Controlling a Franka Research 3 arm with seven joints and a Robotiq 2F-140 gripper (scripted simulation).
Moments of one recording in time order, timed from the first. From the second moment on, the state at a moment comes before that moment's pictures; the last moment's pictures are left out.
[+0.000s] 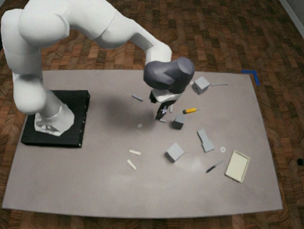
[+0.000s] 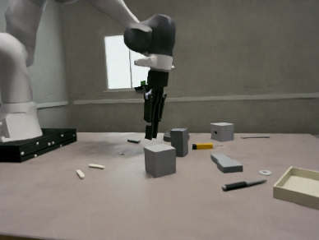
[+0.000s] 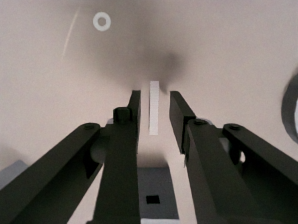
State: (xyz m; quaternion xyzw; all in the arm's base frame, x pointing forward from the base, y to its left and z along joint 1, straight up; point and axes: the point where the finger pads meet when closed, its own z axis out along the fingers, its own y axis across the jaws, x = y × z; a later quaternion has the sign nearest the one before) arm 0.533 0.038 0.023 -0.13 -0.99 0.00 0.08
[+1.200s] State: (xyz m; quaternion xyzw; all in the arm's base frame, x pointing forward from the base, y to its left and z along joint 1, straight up) arm 0.533 0.039 0.059 -0.13 -0.99 0.00 0.08
